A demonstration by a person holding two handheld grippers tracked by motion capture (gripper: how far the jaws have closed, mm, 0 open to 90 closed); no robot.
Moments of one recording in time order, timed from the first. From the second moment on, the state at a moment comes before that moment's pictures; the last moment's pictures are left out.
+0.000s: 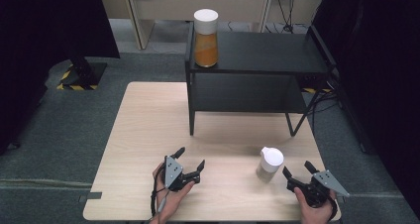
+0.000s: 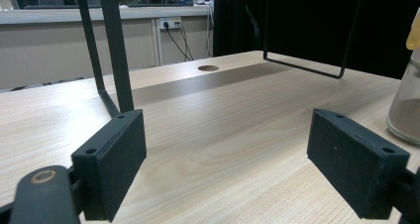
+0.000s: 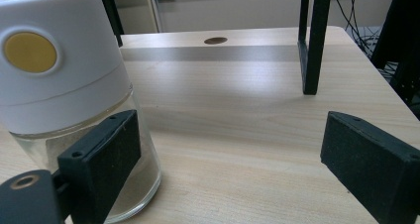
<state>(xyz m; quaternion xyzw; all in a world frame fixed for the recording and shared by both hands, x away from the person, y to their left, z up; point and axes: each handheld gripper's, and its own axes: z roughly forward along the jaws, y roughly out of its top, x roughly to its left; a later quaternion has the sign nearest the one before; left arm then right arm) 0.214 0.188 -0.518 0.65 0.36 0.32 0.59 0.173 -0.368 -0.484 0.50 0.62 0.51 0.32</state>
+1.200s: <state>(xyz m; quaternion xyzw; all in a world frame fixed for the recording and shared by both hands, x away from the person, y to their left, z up) 0.214 0.189 -0.519 0.65 0.36 0.32 0.59 0.164 -0.376 -0.480 0.45 0.65 0.52 0.32</state>
